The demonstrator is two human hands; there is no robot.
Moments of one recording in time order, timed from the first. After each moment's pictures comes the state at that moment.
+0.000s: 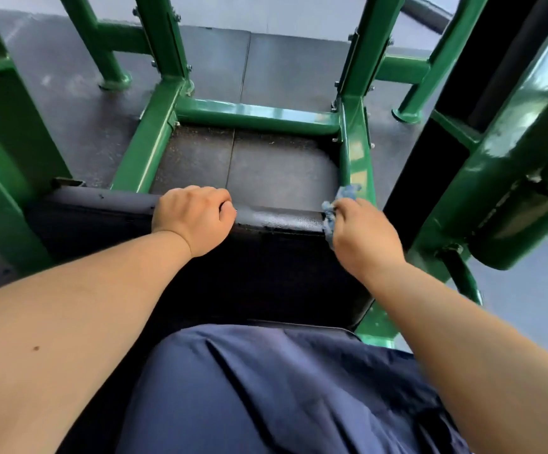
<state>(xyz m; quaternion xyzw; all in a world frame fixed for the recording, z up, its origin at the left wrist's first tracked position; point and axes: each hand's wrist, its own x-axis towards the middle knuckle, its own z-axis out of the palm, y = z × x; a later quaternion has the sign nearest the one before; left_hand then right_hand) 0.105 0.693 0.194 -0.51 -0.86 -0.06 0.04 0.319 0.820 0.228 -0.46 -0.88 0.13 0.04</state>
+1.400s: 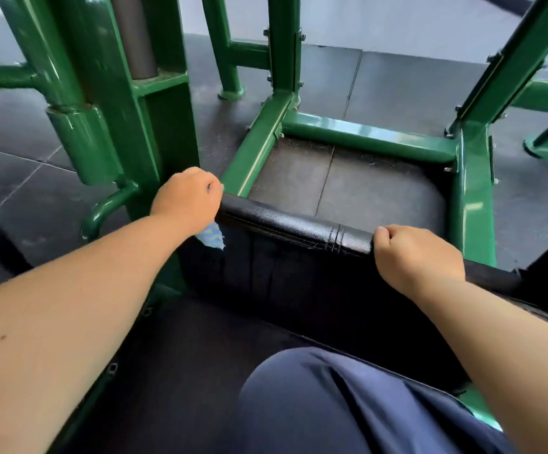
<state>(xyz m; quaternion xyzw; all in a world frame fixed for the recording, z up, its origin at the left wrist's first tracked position) -0.024 0.590 0.211 -0.29 -0.95 -0.13 -0.01 0.219 0.792 0.213 -0.41 -0.91 0.11 -0.05</state>
